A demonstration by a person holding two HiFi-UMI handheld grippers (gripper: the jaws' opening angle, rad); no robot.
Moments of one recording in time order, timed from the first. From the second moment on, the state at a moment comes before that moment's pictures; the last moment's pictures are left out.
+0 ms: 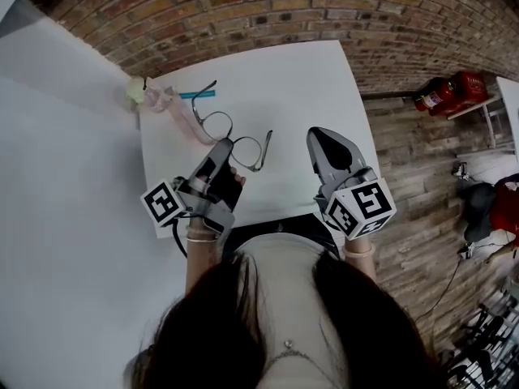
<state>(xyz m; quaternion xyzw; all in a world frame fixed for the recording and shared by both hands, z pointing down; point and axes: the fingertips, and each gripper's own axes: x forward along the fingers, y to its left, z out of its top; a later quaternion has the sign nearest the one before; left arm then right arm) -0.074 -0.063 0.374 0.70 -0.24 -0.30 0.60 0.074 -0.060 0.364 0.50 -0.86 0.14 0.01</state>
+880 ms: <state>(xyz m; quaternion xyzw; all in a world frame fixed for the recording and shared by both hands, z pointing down) -0.056 -0.056 0.376 0.69 -0.23 -0.30 0.61 0.082 -0.074 0.368 0.48 -0.86 0.13 0.03</state>
